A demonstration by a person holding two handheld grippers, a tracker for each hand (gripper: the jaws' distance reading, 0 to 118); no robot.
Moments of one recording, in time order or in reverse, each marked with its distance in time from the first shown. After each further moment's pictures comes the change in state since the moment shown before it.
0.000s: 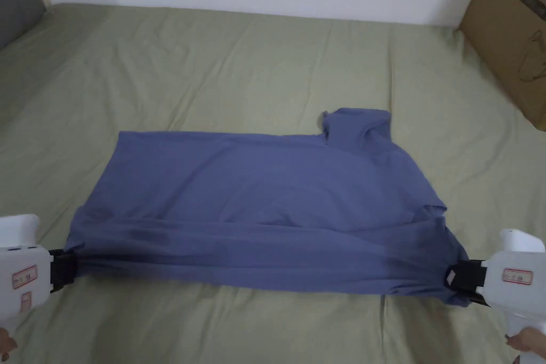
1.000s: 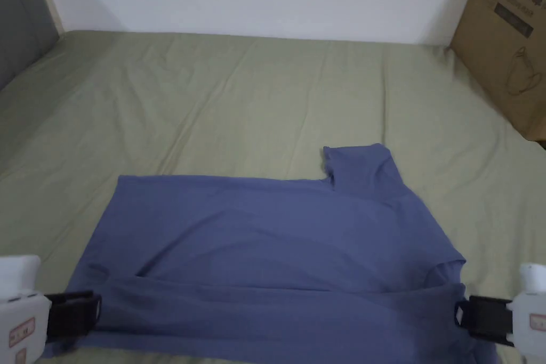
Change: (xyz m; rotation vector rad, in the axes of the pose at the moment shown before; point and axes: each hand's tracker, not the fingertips) left arm 0.009 -0.039 0.057 0.022 0.036 -0.079; right arm 0.020 -0.031 0.051 -0.016 -0.072 0.127
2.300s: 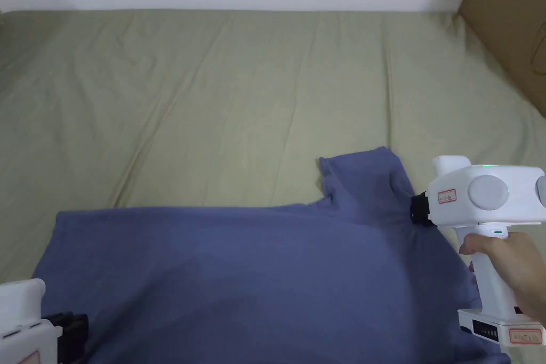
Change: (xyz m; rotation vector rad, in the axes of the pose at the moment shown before) left arm 0.058 0.070 -0.109 -0.087 -0.100 0.046; right arm -0.071 0.213 -0.188 -0.027 0.027 0.146
